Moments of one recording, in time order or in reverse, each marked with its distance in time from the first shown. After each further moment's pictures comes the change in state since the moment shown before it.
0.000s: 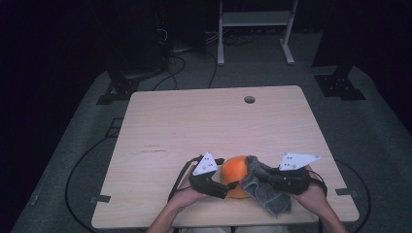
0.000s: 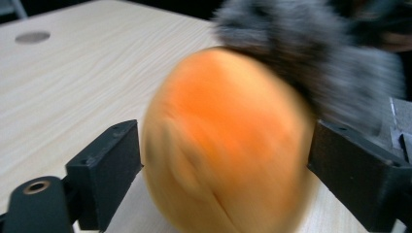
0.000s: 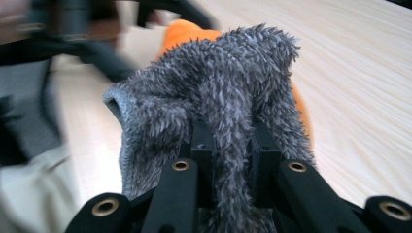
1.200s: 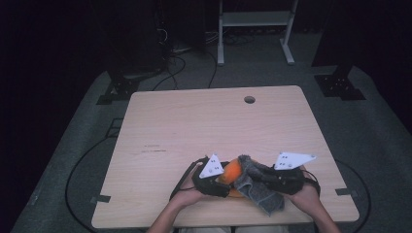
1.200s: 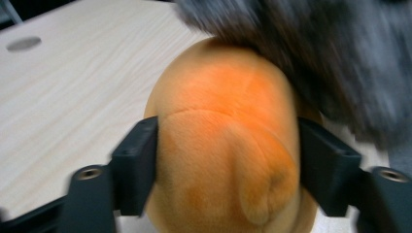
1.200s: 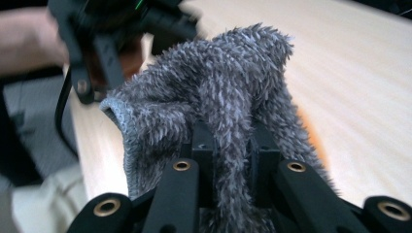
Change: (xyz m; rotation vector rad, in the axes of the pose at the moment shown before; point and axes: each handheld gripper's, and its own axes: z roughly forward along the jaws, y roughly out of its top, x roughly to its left) left arm -0.009 0.005 0.005 0.039 0.005 0.140; right arm 0.008 0.011 0.007 -0.058 0.012 0.027
